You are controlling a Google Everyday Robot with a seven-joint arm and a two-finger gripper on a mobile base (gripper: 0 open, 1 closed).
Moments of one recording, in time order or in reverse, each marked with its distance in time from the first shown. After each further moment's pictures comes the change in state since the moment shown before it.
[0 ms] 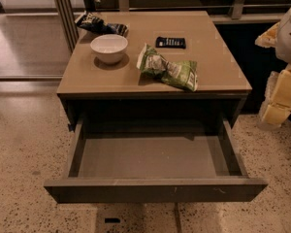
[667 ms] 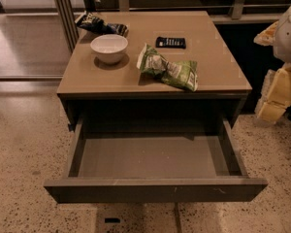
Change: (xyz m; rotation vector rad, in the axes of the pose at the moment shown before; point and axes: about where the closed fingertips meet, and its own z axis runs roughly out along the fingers) arm -0.001 -0.008 0.005 0.022 -0.024 0.009
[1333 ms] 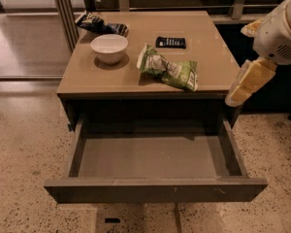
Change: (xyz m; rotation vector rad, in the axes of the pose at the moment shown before) arm -0.021 -0.060 0.042 0.117 -0.191 0.049
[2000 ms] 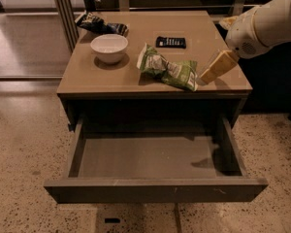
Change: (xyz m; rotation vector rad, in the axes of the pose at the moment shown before) arm -0.033 -0.064 0.069 0.080 -0.236 0.063
